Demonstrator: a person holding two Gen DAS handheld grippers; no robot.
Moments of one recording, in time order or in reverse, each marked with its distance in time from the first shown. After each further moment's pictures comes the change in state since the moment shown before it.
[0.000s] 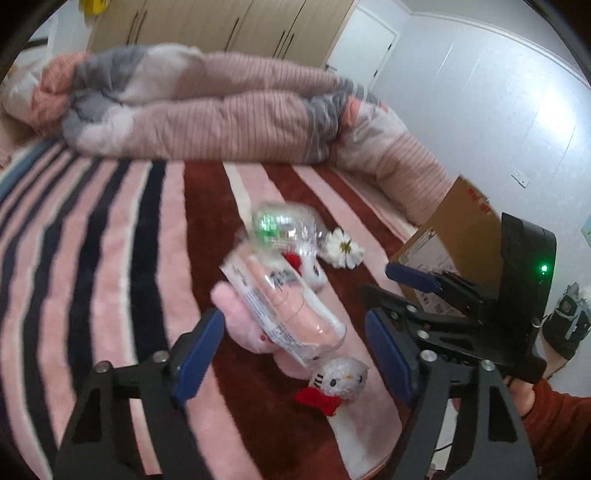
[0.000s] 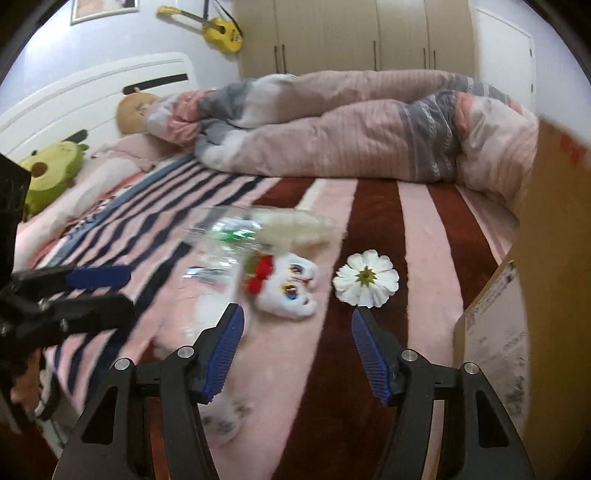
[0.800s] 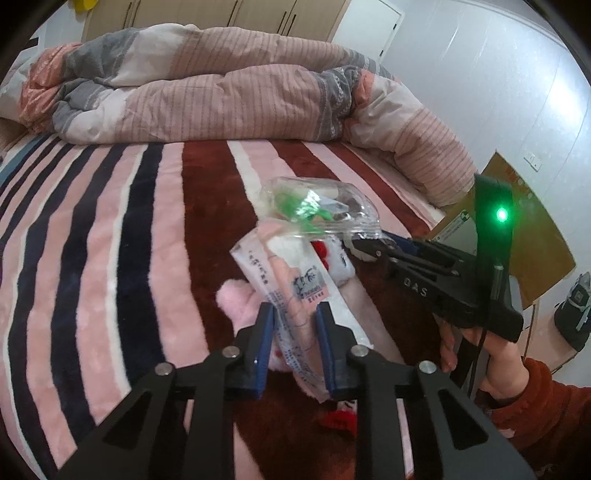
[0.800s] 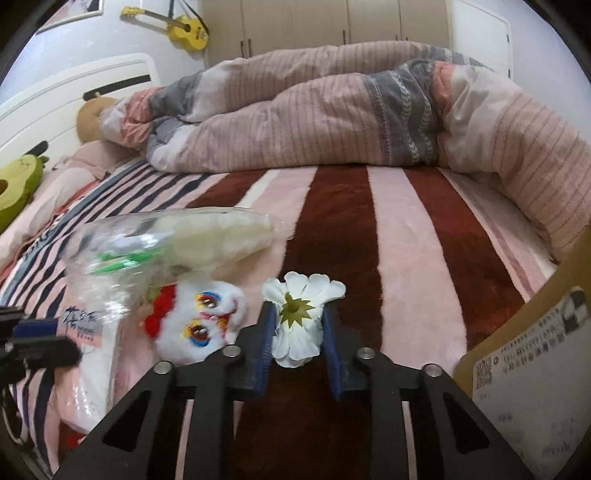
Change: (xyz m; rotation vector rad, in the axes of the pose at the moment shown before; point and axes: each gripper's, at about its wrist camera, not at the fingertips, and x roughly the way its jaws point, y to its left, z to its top) left arm 0.031 0.010 0.003 0.023 0.054 0.052; right arm 0.061 -0.039 0.014 0.059 0.003 -0.080
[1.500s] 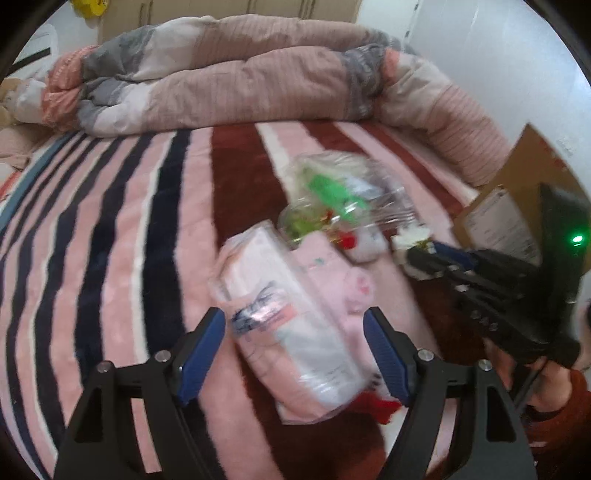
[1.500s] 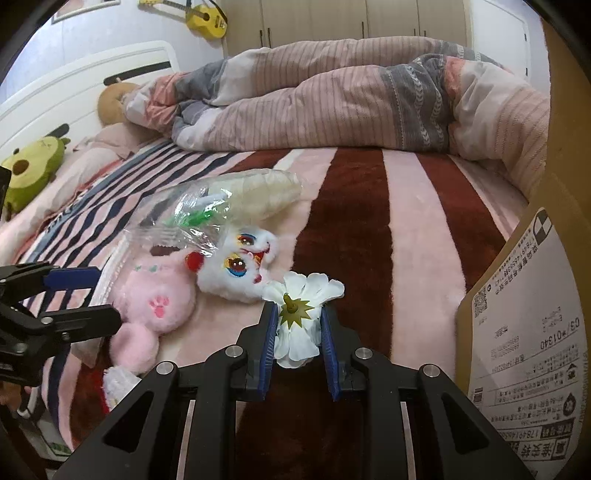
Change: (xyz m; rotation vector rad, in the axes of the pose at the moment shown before) left arm 0.009 -0.008 -0.013 0.007 0.072 0.190; right arm -0.027 0.008 -0.027 -0.036 0.057 0.056
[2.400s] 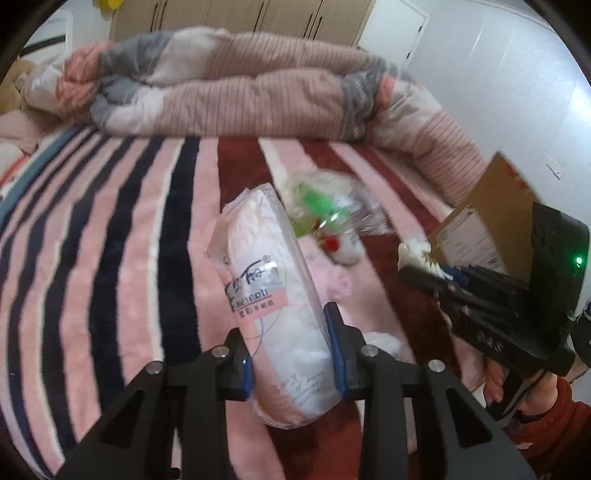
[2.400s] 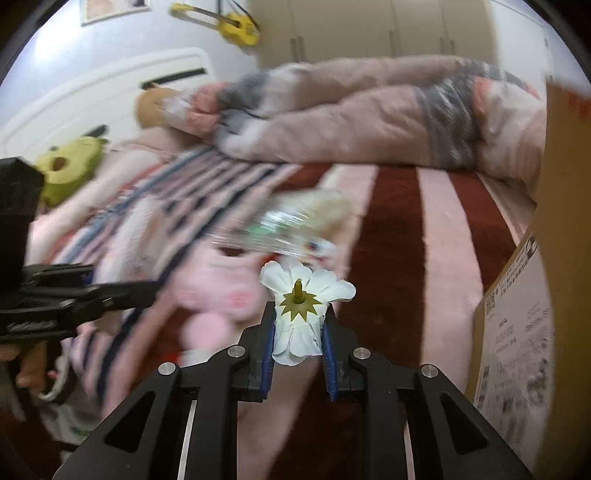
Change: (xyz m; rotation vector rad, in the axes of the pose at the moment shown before) left arm -0.050 0.003 -0.008 -0.048 -0.065 -0.077; right arm -0.050 0.025 0.002 -0.045 -0.038 0.151
